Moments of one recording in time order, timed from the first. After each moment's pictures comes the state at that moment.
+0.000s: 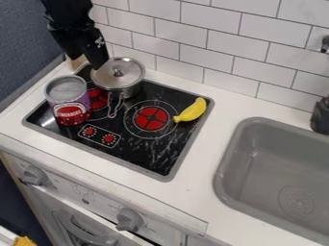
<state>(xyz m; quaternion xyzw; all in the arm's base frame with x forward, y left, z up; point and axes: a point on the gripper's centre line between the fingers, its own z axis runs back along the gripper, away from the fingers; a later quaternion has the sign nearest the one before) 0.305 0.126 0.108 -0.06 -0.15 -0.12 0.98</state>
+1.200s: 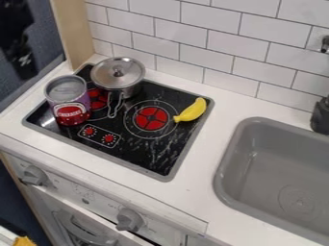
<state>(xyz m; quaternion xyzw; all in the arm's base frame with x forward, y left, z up) 0.257 0.218 0.089 0.04 -0.05 -0.23 0.97</state>
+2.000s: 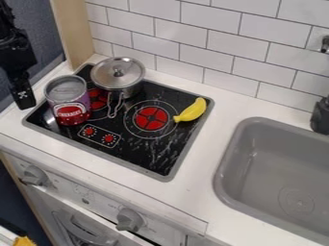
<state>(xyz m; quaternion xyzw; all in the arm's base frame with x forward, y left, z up) 0.271 0.244 0.024 0.03 -0.02 -0.31 0.95</state>
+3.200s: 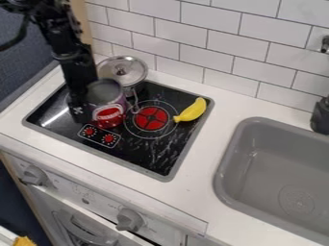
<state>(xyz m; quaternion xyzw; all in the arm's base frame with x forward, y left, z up) 0.301 0.144 0.003 0.00 -0.02 -0.44 0.90</state>
